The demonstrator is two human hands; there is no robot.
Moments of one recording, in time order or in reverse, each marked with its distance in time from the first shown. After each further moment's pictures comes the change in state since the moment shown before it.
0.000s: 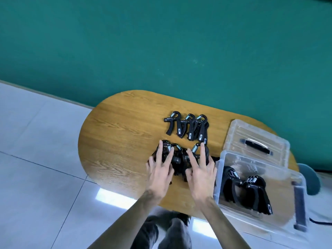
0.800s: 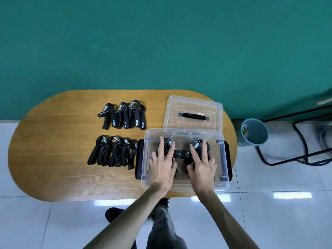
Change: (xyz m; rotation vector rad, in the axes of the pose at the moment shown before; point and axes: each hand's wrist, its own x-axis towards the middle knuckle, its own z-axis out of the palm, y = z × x) left_hand -0.018 0.249 0.115 -0.003 -0.035 0.188; right_hand -0.076 0.255 -0.050 0.118 0.033 0.331
